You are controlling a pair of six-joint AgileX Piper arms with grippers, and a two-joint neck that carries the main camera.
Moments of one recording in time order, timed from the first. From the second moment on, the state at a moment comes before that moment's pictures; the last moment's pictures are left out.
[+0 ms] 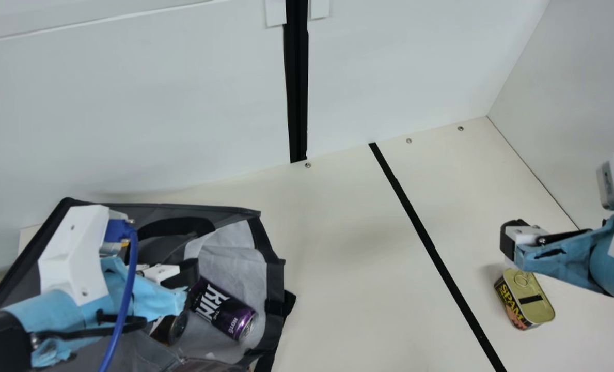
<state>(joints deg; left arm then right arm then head) -27.6 82.3 -75.4 -29.4 47.0 7.4 -23.4 51.4 -74.4 -5.8 69.9 -2.9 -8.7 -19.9</state>
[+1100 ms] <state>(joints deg) -27.6 82.3 -75.4 -29.4 47.0 7.4 -32.8 47.7 -67.4 -2.6 69.9 -5.5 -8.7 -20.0</state>
